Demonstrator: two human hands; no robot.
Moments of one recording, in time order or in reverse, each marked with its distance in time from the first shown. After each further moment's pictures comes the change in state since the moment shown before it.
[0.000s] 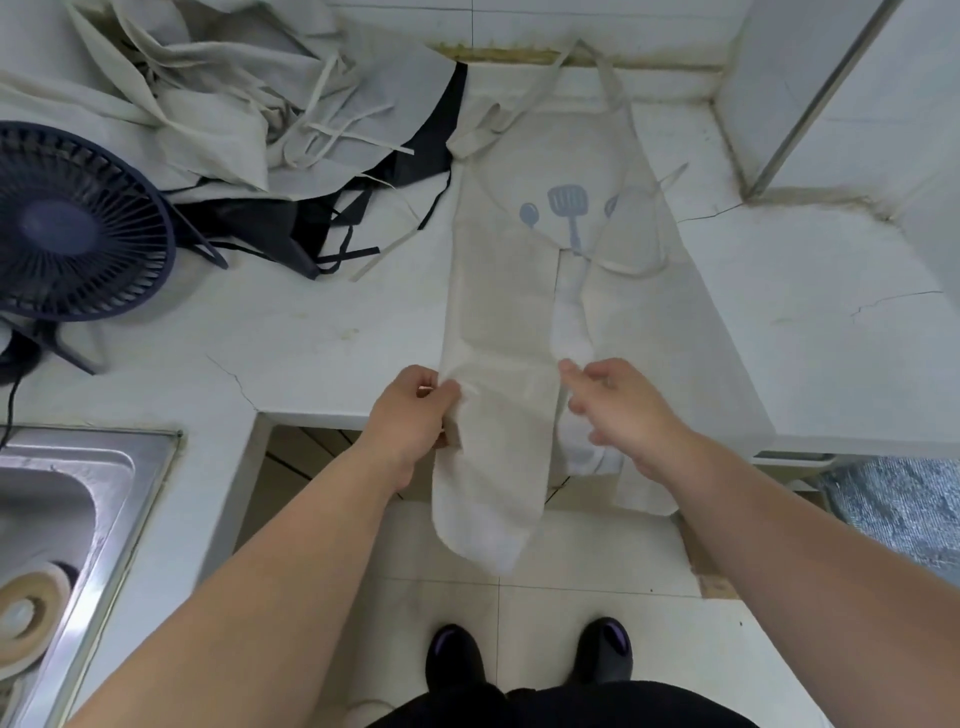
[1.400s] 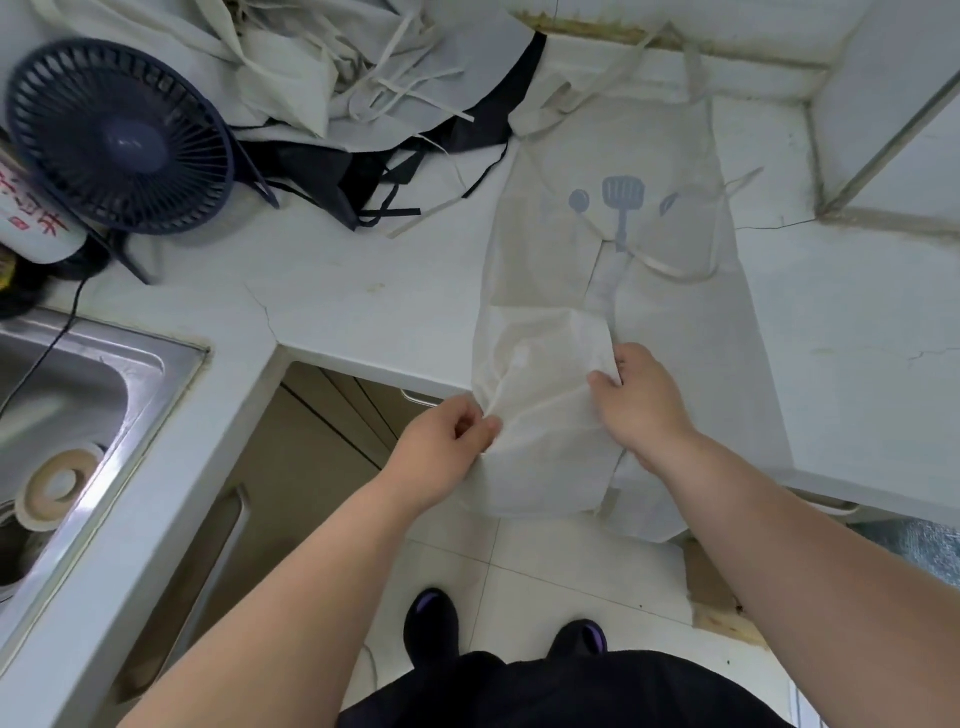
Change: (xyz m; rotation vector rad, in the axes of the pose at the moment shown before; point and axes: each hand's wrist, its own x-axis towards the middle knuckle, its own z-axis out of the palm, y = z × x) left_hand -0.050 -0.036 0.035 0.342 0.031 0.151; right_hand 0.015 0.009 -0.015 -0.245 0.026 -0.192
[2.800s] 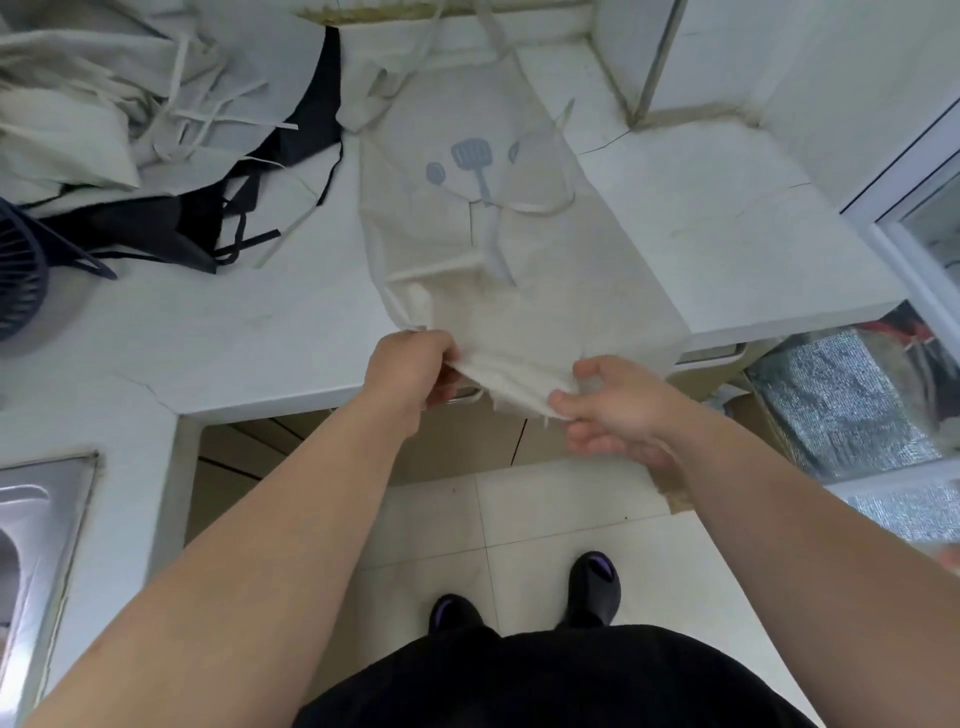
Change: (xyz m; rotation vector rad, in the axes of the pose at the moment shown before) left_hand 0.038 0.056 0.007 -0.340 -0.153 -0.205; right_hand -0.087 0.024 -0.017 0.613 -0.143 0.454
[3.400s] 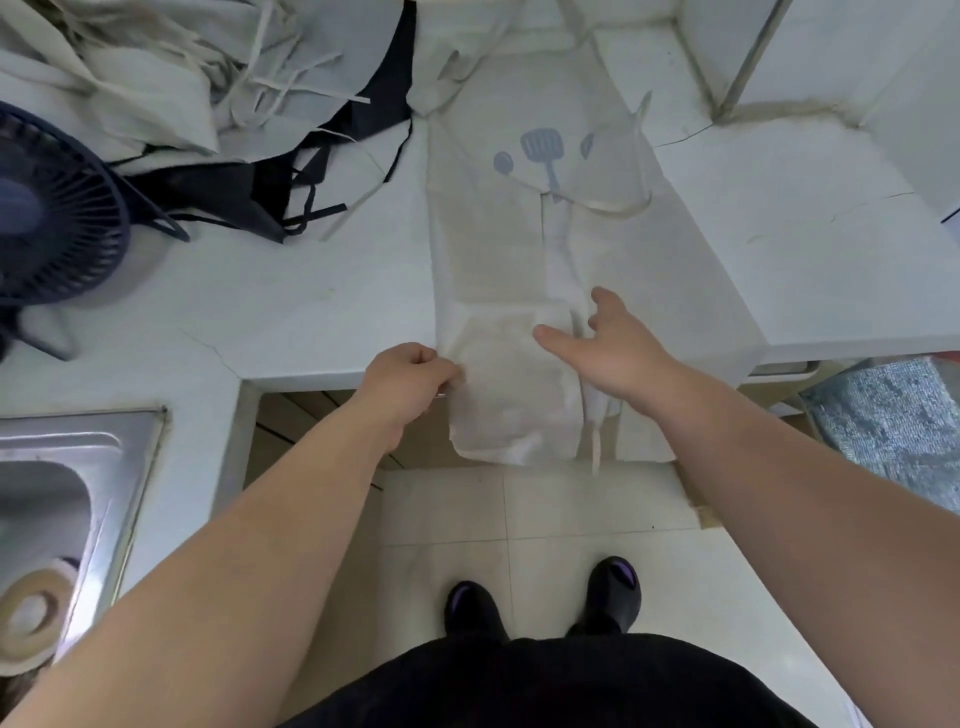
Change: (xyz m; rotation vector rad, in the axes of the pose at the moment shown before) left_hand 0.012 -0.033 -0.062 0.218 0.031 0.039; right_hand 0.037 -0.039 0.045 -0.471 0.146 -0.320
